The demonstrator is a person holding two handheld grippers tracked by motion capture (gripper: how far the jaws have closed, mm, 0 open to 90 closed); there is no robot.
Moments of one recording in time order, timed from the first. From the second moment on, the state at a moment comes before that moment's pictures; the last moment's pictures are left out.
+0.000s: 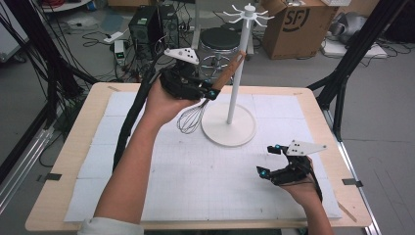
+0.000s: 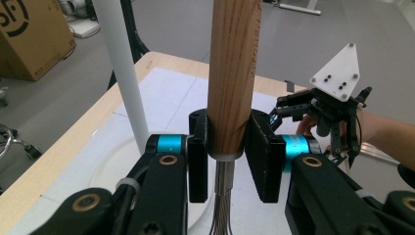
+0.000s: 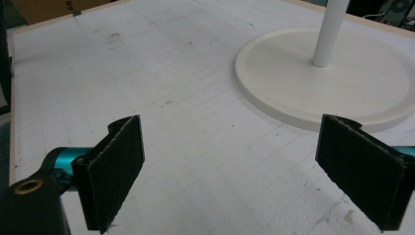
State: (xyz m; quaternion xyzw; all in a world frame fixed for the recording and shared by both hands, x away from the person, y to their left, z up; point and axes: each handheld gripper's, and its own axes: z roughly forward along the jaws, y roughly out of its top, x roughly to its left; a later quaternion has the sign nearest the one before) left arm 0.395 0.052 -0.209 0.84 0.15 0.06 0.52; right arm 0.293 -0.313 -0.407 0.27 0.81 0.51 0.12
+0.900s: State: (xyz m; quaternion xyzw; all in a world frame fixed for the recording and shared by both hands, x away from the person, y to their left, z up) left arm 0.426 0.038 -0.166 0.83 0.16 0.07 0.53; right arm 0.292 -0.319 -0.405 0.27 0.80 0.52 0.12
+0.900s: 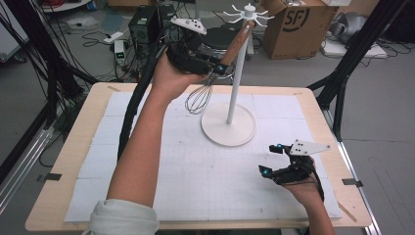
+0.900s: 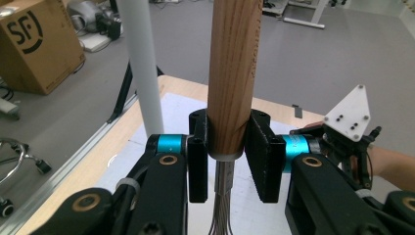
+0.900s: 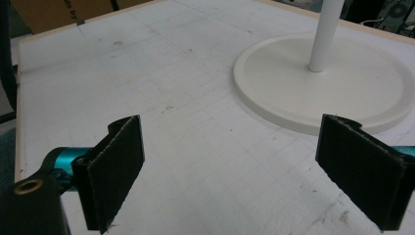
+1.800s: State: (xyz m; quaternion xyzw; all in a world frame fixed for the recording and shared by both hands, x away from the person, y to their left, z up) left arm 0.442 0.017 -0.177 0.84 0.19 0.07 0.50; right arm 0.292 -0.319 -0.404 0.27 0.80 0.53 0.12
